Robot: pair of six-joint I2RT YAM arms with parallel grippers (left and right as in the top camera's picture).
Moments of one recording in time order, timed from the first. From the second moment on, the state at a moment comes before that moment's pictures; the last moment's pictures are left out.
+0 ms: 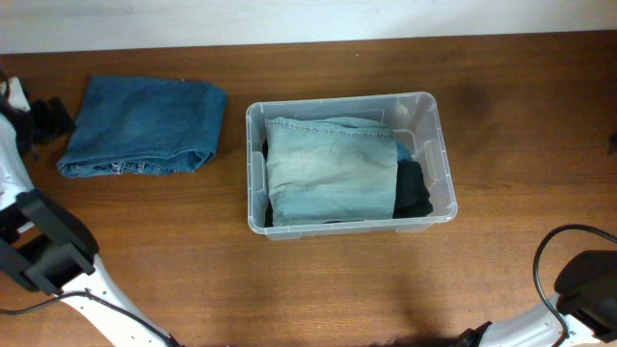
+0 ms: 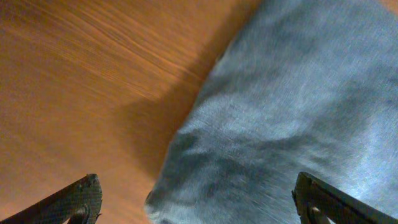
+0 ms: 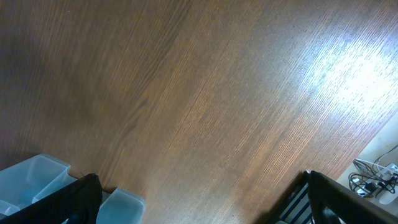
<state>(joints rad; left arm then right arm) 0.59 2.36 2.21 -1.03 0.17 0.06 -0.74 1.87 2.19 -1.69 0.00 0.36</state>
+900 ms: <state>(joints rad) 0.60 2.50 2.21 -1.14 0.35 0.11 -0.74 1.87 2.19 -1.69 0.00 0.36</state>
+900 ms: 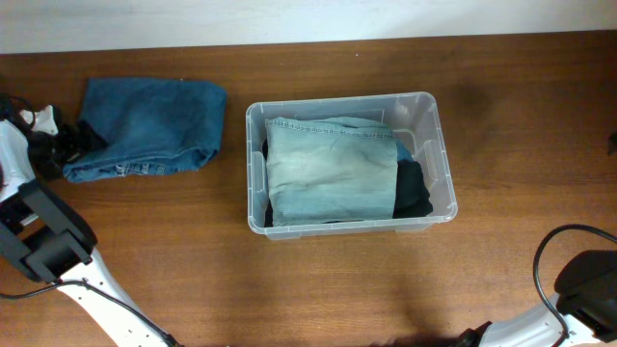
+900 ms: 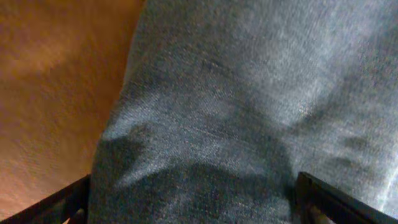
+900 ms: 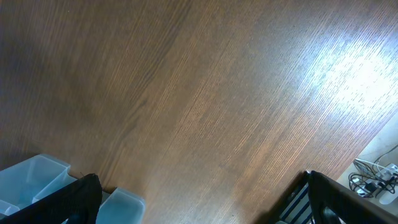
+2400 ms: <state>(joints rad) 0.55 2.50 2.18 -1.29 0.42 0.10 -0.74 1.87 2.19 -1.69 0.00 0.36</state>
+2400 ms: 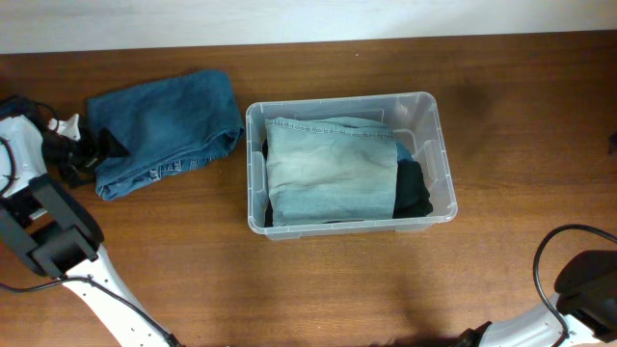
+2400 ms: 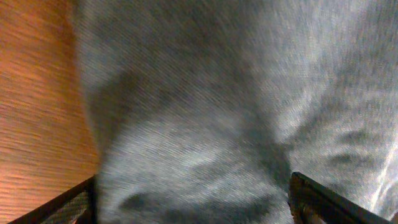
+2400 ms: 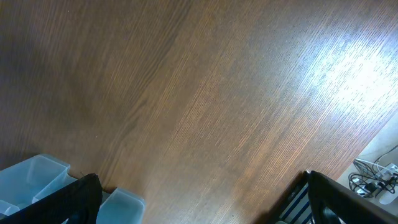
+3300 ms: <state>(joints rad) 0.58 2.53 2.19 -1.06 0.55 0.03 -0.74 1.87 2.19 -1.69 0.00 0.36</state>
